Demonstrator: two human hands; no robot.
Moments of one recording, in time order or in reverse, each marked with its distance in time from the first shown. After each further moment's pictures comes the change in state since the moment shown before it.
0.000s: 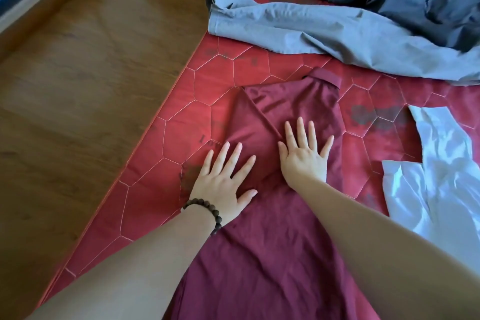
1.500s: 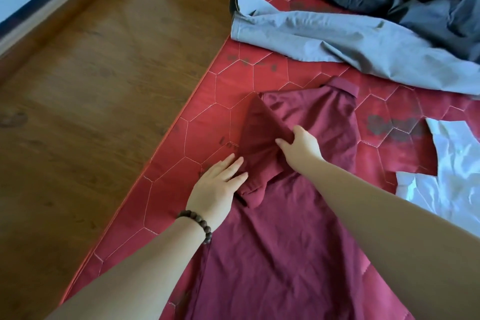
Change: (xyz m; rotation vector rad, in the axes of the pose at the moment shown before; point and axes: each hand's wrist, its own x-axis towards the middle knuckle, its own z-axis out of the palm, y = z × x) left_hand -0.034 -0.026 -0.031 -0.403 0.290 -0.010; right_hand 0.023 -0.050 -0.051 0.560 -0.142 0.094
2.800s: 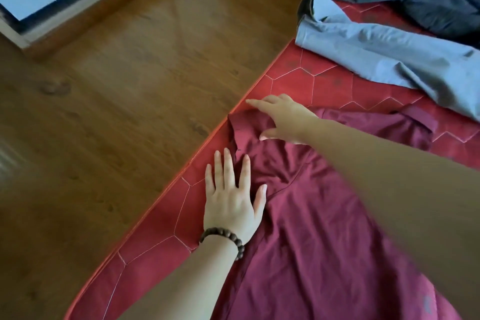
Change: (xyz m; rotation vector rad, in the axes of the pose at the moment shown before) left_hand -0.009 -0.033 0.022 0.200 0.065 -0.580; right_hand 0.069 -0.139 0.048 -0.665 -0.402 -0.776
